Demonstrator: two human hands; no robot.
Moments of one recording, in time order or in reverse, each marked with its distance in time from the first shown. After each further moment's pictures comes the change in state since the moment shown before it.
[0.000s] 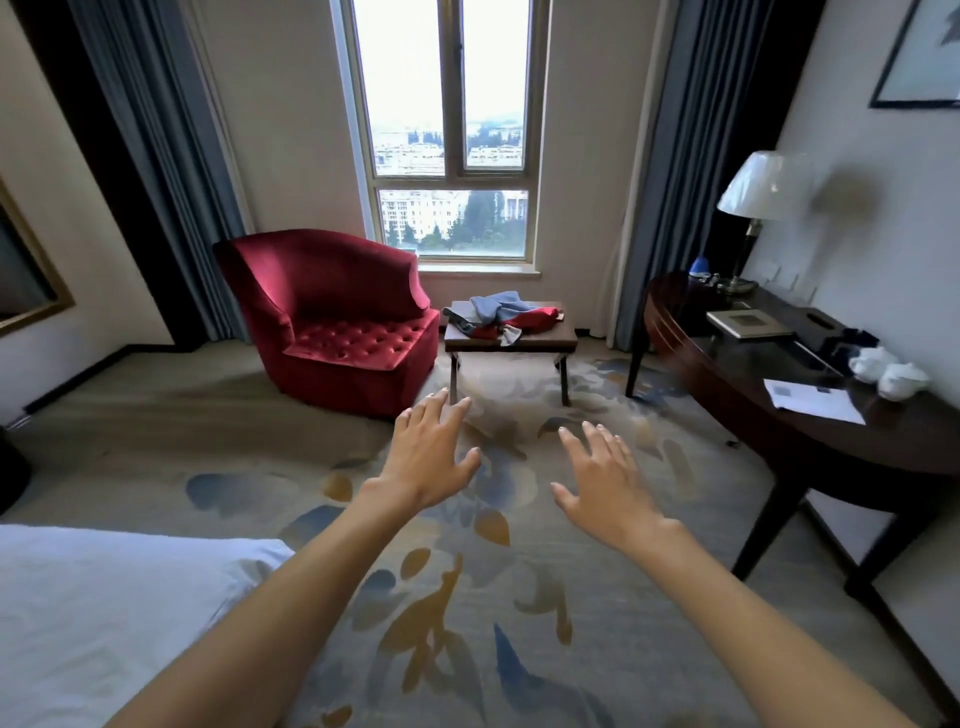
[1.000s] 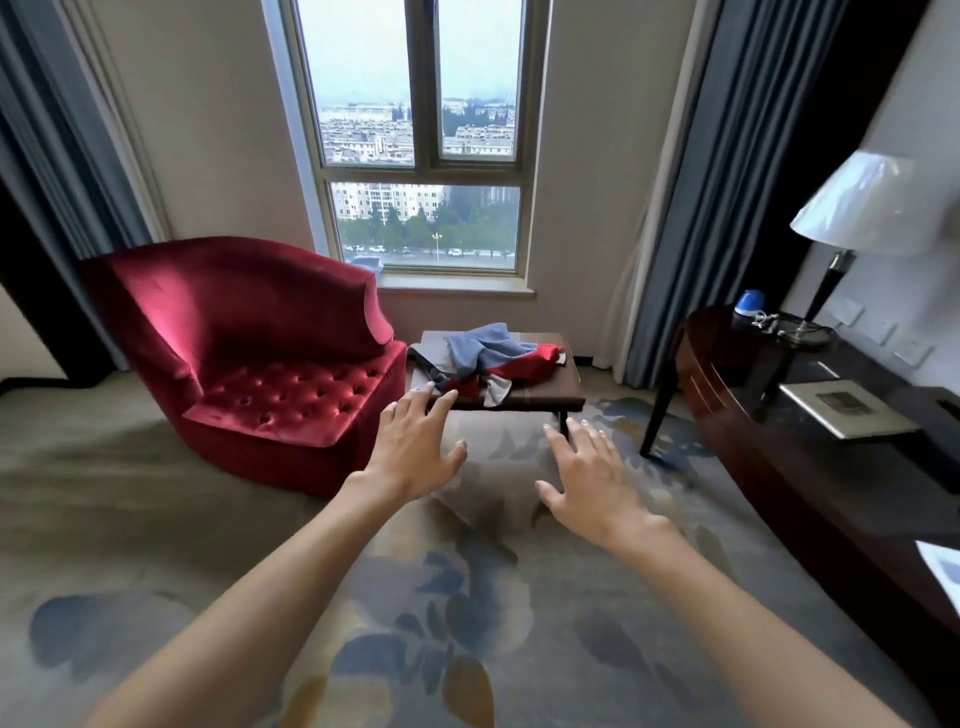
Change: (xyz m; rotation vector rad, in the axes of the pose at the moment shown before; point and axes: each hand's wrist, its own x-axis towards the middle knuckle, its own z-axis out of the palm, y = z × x) left_hand 0.559 -0.165 0.220 -0.024 0.003 -0.027; right_hand 0.576 0.162 0.150 -0.023 0.012 -0.020
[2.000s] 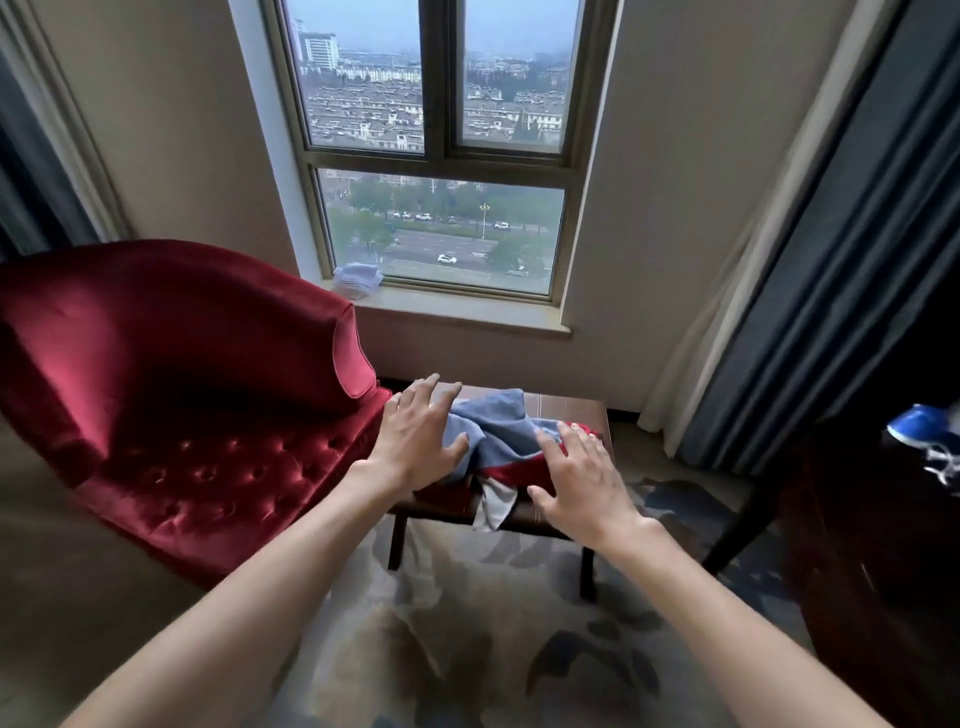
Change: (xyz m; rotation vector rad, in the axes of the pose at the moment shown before) left_hand 0.544 -0.109 0.219 0.036 -0.052 -0.124; right_hand 0.553 0.205 0.142 0.069 -0.092 -0.122
